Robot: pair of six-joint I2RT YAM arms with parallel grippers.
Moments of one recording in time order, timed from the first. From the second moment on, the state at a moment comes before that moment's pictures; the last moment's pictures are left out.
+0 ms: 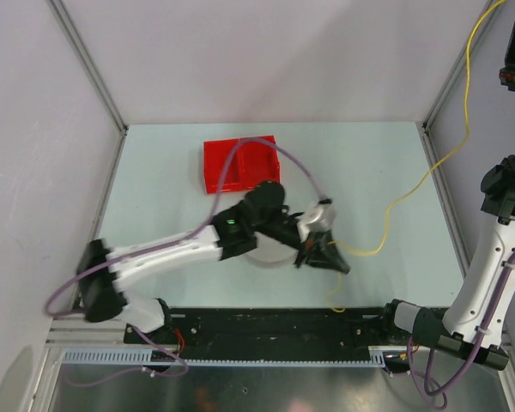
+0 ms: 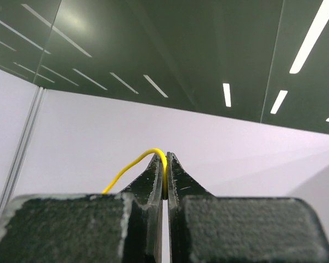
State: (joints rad) left arm -1.12 1.55 1.24 0.29 0.87 -0.17; right arm -0.34 1.21 1.94 0.52 -0.50 0.48
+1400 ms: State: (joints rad) left arm -0.73 1.40 1.61 -0.55 0.81 0.38; right arm -0.09 1.01 1.40 -0.31 -1.02 -0.45
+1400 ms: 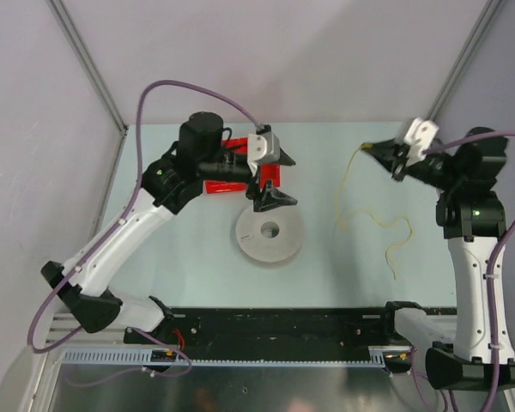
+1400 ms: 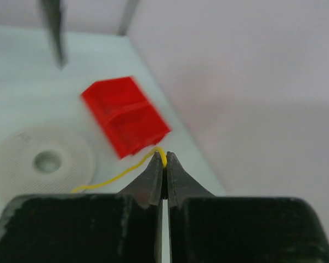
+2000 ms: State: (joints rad) left arm -0.83 1.54 1.62 -0.30 0.65 0.08; right arm 0.36 0.98 1.31 -0.71 -0.74 -0.80
